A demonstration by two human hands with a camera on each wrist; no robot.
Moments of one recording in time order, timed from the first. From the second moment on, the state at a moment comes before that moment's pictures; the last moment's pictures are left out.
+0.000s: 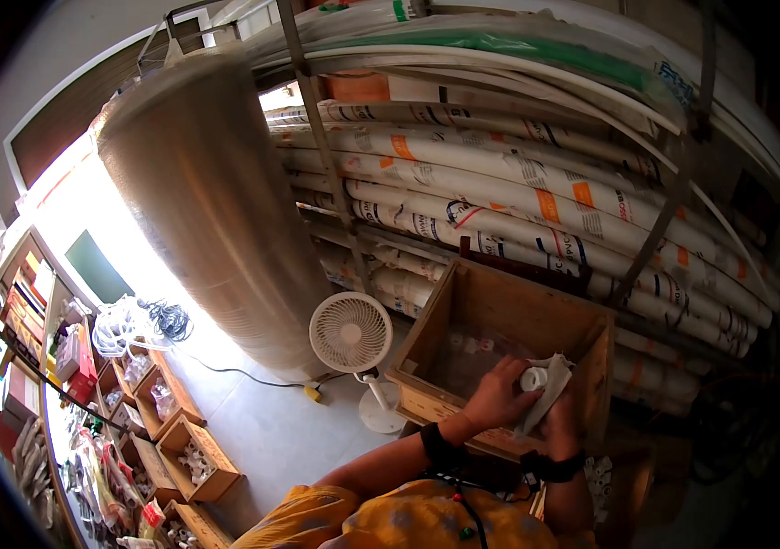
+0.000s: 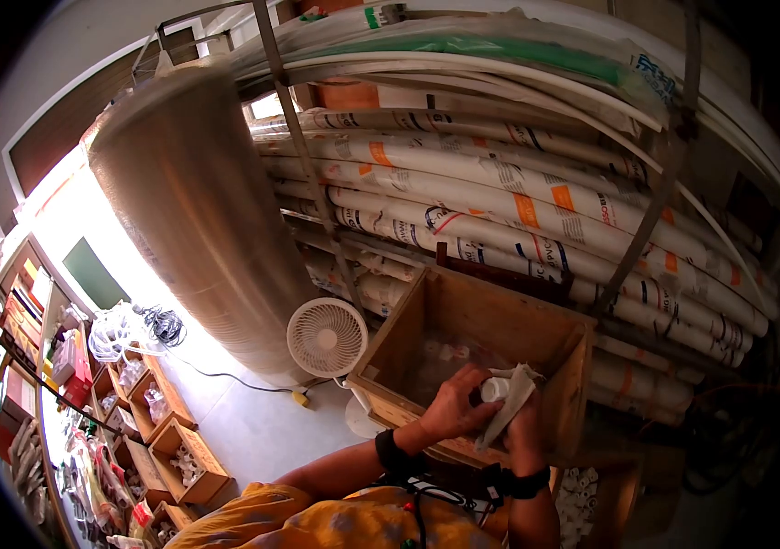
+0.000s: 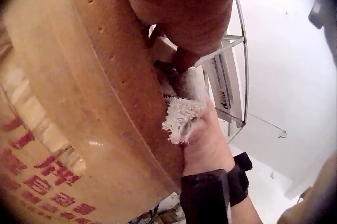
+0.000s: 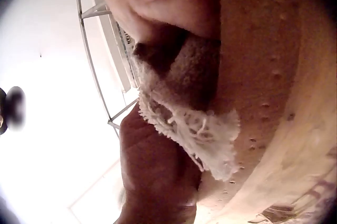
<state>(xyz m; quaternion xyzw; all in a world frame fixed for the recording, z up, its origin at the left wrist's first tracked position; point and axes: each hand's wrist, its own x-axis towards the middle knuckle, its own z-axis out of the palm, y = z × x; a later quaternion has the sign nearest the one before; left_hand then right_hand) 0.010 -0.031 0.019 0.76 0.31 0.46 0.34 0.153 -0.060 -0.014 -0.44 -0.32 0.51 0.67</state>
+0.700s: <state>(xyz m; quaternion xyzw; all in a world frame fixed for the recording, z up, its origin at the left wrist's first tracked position) 0.007 -0.034 0.029 0.76 0.31 0.42 0.38 0.152 -0.063 -0.011 -0.41 -0.29 0.53 0.68</state>
